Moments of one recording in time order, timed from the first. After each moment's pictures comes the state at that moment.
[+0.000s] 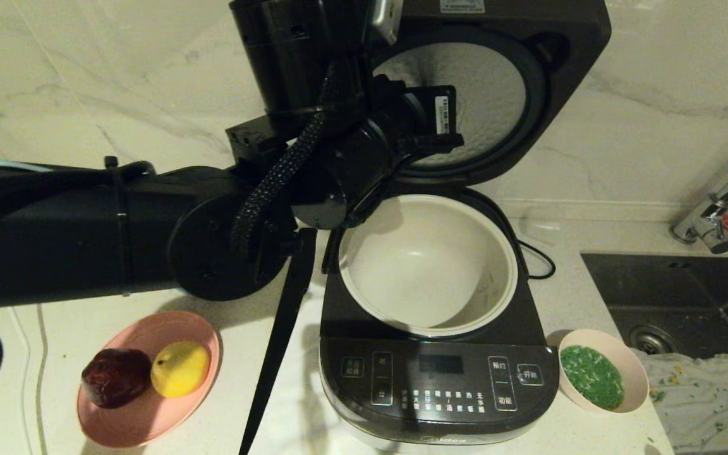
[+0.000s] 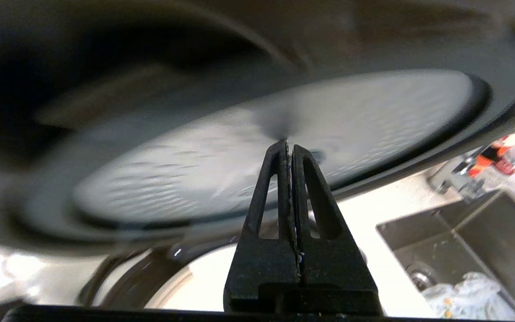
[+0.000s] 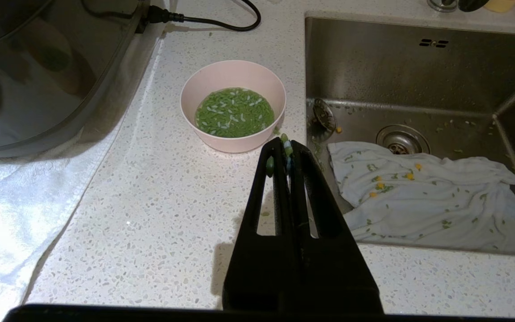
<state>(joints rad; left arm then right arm) -0.83 1.92 -1.54 -0.58 0.32 0.00 0.00 0.00 0.00 0.00 0.00 0.00</state>
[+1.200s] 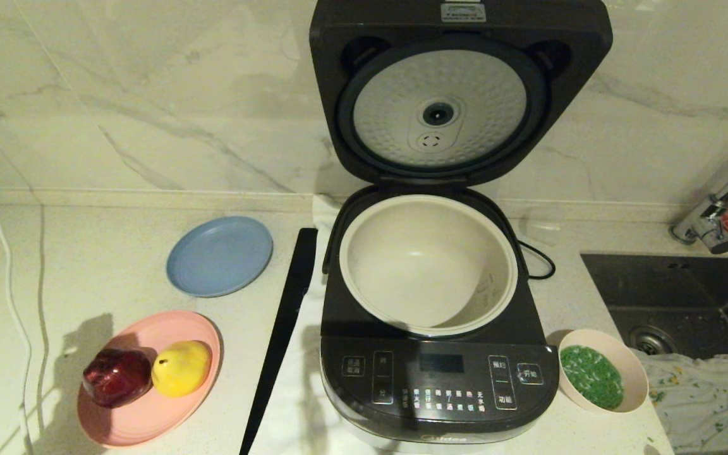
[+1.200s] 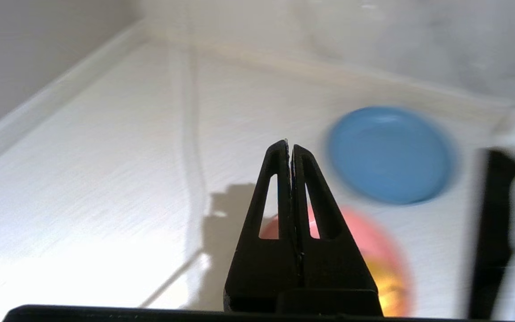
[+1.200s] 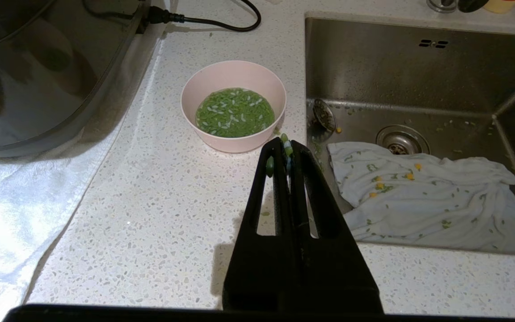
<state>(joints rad) -0.29 0.79 -0.33 -0.54 0.72 0.04 0.00 0.00 0.00 0.00 0.00 0.00</state>
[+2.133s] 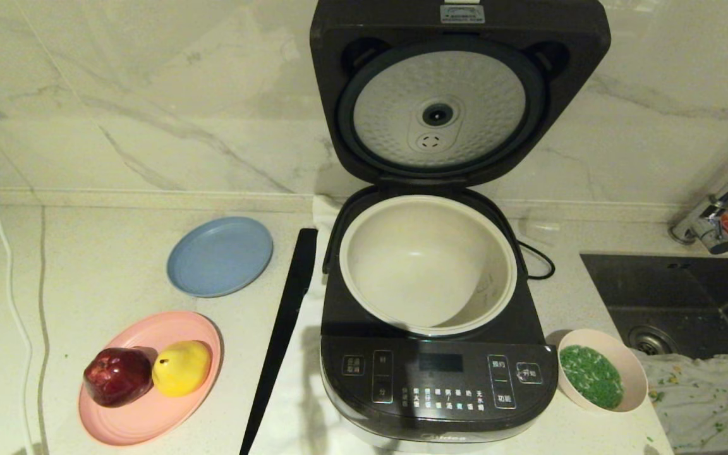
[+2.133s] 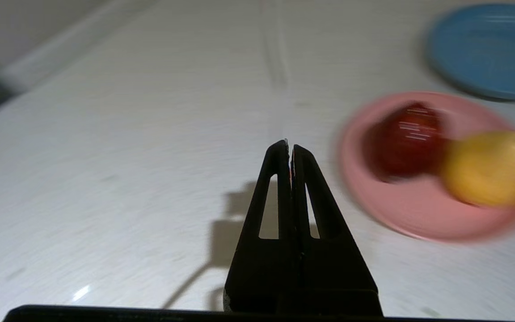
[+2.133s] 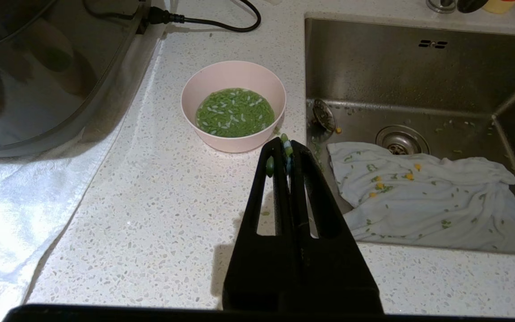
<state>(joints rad) -0.01 0.16 -0.01 -0.12 0.59 -0.01 0.00 0.00 0.00 0.00 0.00 0.00</state>
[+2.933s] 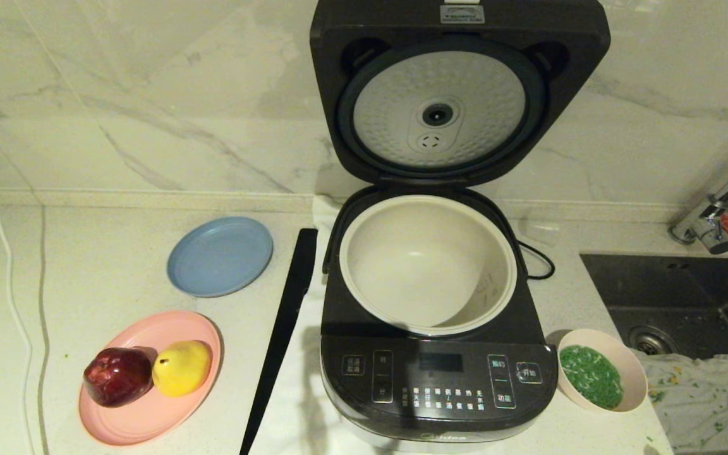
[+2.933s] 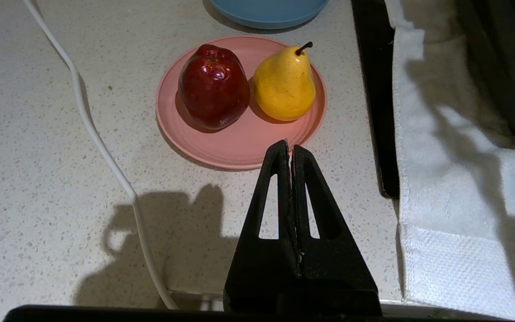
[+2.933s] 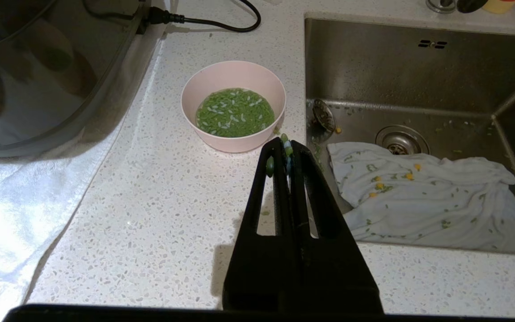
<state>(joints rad) 0.00 0.00 -0.04 0.10 -0.01 0.02 0.00 0.00 0.00 0.00 0.00 0.00</state>
